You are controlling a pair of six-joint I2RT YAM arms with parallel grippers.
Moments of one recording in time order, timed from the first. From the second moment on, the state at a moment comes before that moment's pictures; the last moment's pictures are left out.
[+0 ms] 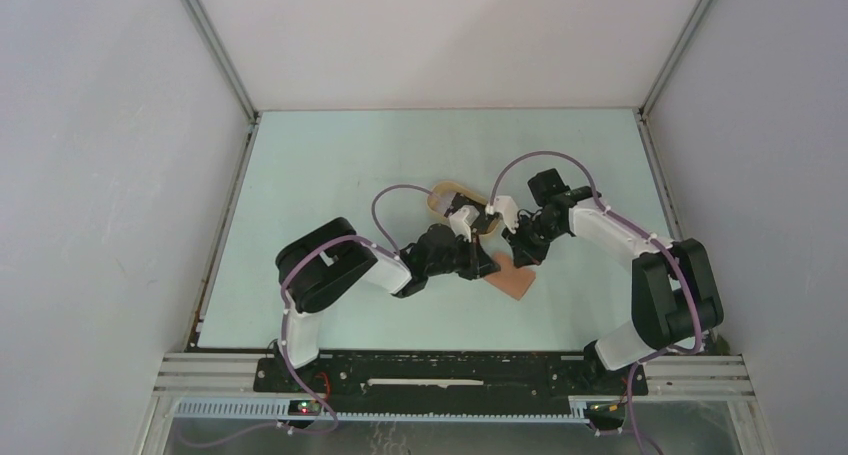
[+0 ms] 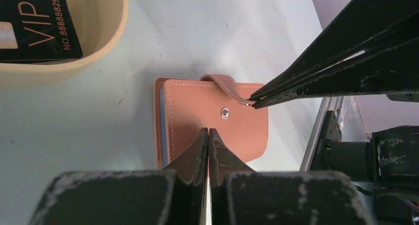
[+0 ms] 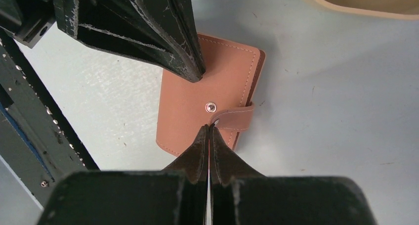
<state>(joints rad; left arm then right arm) -0.92 1.96 0.79 0.81 0.24 -0.75 0.34 1.53 0.98 -0.77 -0.50 -0.69</state>
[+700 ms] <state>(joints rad) -0.90 1.98 0.77 0.89 0.29 -0.79 0.41 1.55 0.97 -0.73 -0.43 -0.70</state>
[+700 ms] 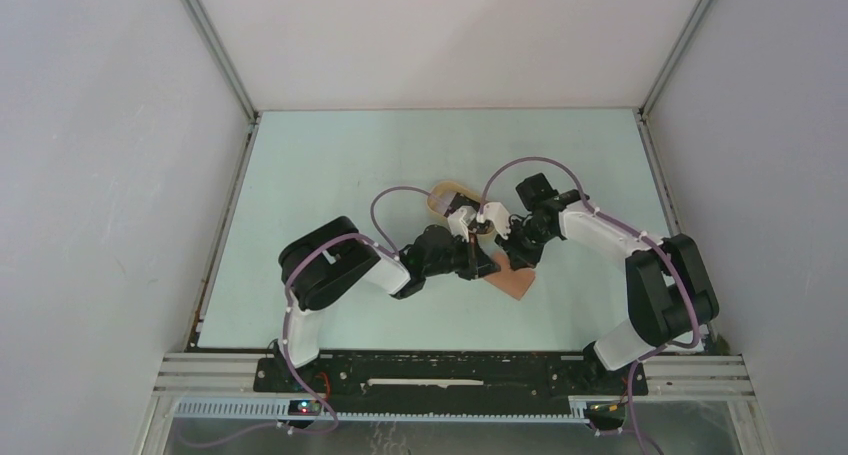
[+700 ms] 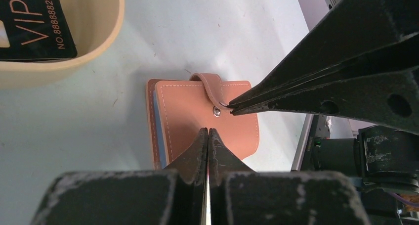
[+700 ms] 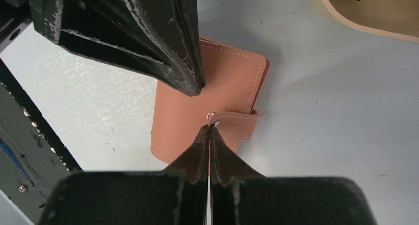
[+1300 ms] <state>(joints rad) -0.89 1.99 0.75 0.92 0.30 -0.81 0.48 1.56 0.97 -0.72 -0.34 -0.70</state>
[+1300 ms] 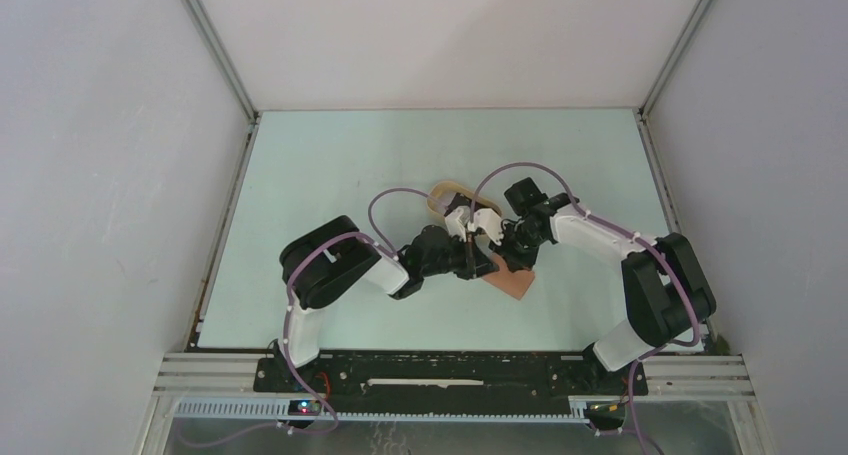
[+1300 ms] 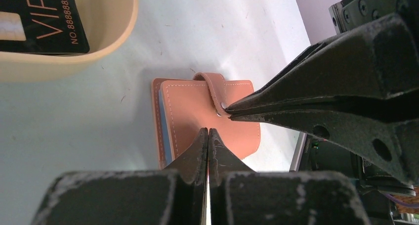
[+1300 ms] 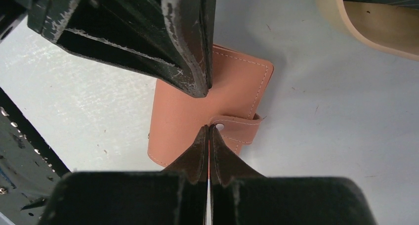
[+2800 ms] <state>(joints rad) -0.87 2.01 0.73 0.98 0.32 -0.86 0.47 1.72 1.11 -0.87 -0.35 -0.63</state>
